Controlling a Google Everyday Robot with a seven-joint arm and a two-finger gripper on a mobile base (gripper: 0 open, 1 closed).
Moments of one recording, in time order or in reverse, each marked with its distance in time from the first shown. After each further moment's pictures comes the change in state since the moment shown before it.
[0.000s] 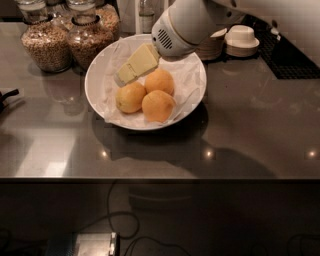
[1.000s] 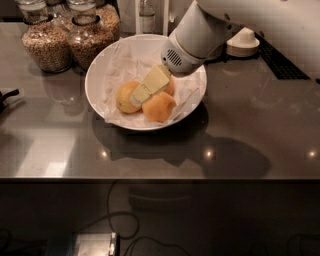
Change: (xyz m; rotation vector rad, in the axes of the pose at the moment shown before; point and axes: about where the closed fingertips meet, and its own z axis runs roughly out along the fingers) arm 0.049 -0.017 0.024 -0.042 0.166 -0.036
